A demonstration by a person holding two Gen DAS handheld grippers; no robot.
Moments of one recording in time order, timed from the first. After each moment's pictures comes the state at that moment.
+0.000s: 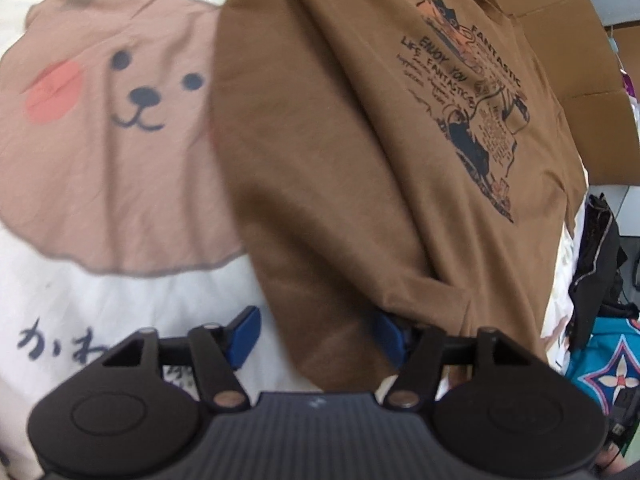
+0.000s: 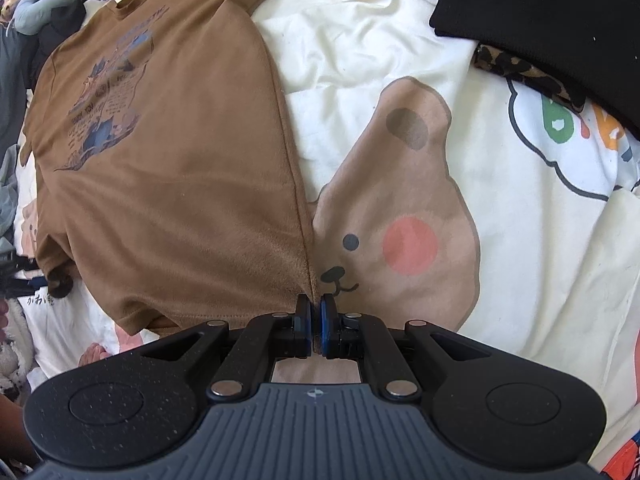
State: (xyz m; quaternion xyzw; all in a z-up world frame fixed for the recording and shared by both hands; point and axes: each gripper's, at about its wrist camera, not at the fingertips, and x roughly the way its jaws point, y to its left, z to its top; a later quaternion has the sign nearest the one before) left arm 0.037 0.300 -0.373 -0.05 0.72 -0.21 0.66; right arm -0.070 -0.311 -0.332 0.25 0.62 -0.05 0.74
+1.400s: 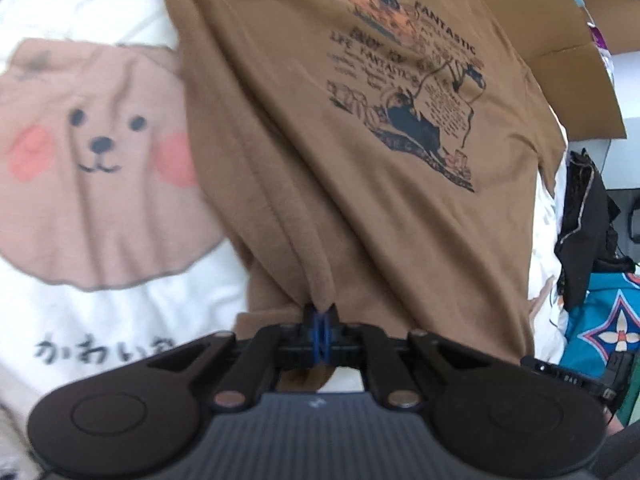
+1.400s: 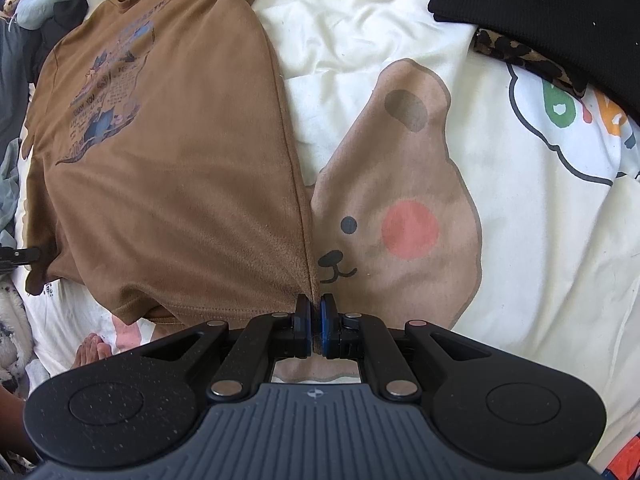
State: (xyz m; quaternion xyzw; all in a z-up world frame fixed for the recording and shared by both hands) left arm 0.039 0.283 -0.337 0.00 0.72 -0.24 0.65; right arm -0.077 -0.309 -0.340 0.25 0.63 -0.05 0.74
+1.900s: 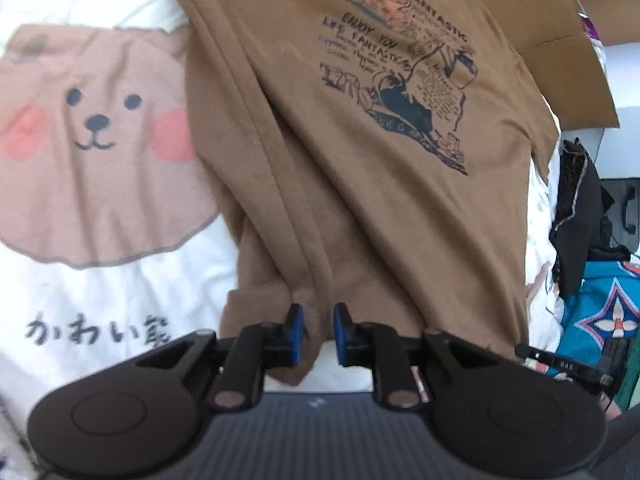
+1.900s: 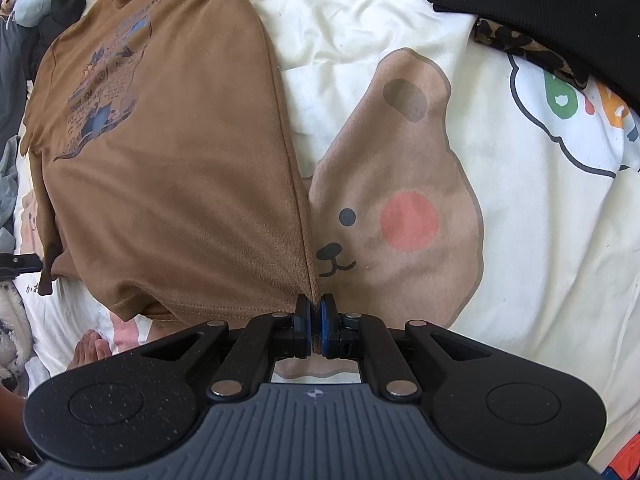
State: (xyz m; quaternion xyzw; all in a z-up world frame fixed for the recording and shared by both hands) left arm 0.022 0.298 -0.317 0.00 0.72 -0.26 0.65; right arm -0.079 -0.308 -0.344 0.25 0.63 -0.04 0.73
